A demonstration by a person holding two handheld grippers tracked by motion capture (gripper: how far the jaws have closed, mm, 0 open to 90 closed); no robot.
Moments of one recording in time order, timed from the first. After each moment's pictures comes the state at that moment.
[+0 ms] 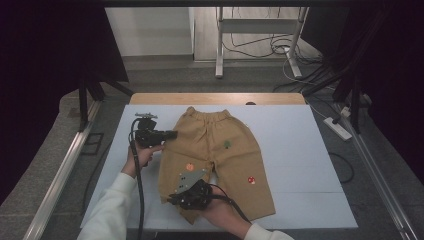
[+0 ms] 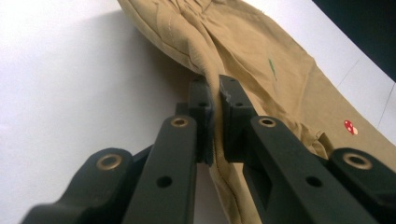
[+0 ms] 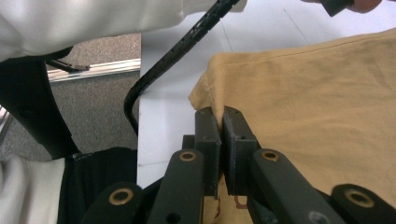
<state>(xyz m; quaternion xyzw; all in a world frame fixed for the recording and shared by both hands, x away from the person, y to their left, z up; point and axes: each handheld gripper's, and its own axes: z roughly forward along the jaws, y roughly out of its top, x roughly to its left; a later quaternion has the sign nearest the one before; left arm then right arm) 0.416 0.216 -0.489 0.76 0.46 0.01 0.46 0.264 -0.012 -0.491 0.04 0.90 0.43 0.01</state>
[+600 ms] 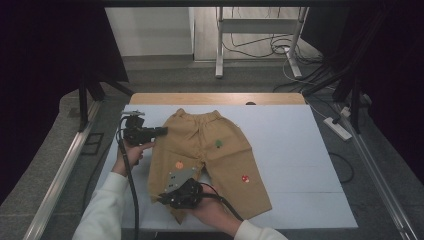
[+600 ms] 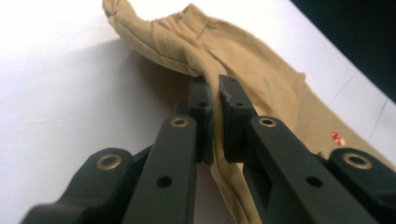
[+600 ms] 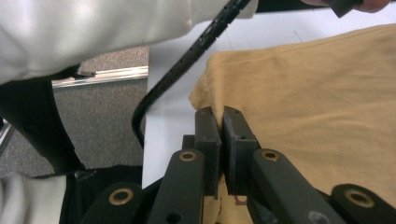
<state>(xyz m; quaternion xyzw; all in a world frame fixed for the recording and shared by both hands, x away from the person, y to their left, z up) 0.407 0.248 -0.474 0.73 0.48 0.02 0.48 0.263 0.014 -0.485 0.02 0.90 0.44 0.00</state>
